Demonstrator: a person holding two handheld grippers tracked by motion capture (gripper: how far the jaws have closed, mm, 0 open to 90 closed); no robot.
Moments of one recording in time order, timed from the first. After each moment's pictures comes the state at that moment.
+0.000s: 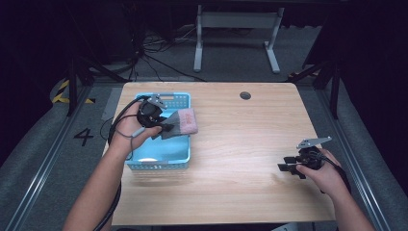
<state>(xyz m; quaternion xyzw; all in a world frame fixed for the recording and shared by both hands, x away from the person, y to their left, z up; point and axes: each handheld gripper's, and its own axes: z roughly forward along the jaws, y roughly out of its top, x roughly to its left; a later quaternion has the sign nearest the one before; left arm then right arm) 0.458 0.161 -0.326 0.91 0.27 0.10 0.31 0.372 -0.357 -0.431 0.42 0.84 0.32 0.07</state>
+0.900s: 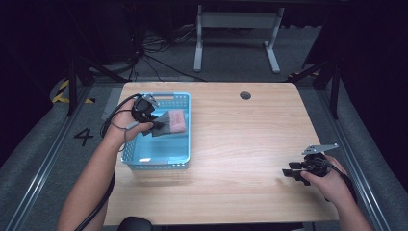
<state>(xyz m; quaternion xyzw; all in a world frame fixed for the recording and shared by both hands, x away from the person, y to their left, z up) 0.496 0.188 -0.359 0.92 0.27 0.08 0.27 0.350 -0.366 -0.433 0.45 0.83 0.32 0.08</state>
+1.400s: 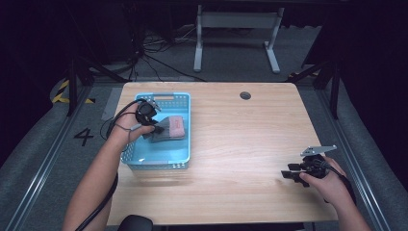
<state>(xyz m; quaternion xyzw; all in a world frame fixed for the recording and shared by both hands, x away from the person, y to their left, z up) 0.512 0.186 -0.391 0.93 0.27 0.05 0.23 0.349 -0.362 -0.437 0.44 0.84 0.31 0.08</state>
